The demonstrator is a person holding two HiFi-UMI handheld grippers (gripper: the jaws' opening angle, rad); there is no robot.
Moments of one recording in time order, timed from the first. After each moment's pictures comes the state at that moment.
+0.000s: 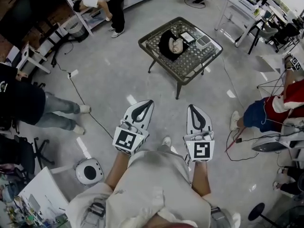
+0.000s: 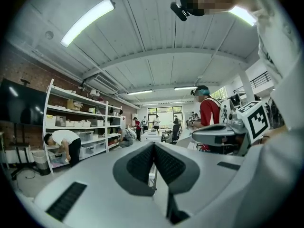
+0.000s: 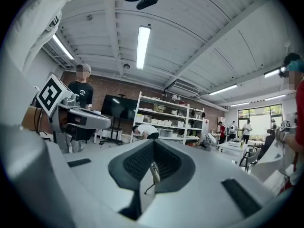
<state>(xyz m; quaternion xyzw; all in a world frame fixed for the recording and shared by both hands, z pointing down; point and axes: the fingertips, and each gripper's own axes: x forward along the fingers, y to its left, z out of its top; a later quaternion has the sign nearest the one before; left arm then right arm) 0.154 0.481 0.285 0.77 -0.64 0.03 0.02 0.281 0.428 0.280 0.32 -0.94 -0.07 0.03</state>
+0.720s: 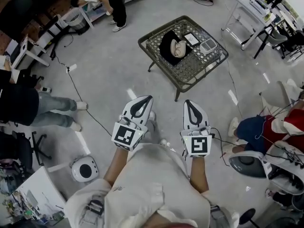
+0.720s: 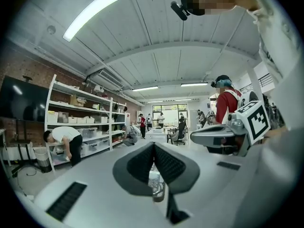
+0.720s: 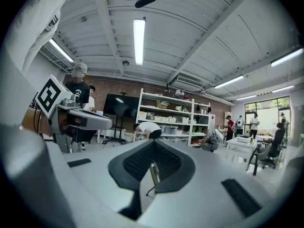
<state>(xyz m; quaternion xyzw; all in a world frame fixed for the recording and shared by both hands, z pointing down) 0.112 0.368 0.305 0.75 -0.66 0.04 0.03 0.225 0.310 0.303 0.28 -0.96 -0.04 0.04</state>
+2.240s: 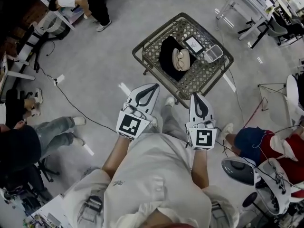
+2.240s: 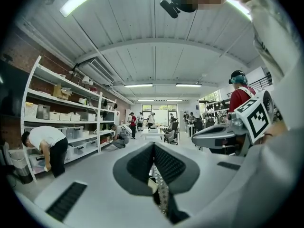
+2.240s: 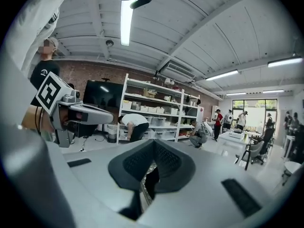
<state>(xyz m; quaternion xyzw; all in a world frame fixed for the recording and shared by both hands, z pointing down) -0.063 0.149 0.329 0.80 -0.59 0.03 0.03 0.065 0.112 0.336 0.37 -0.92 -0.04 0.11</state>
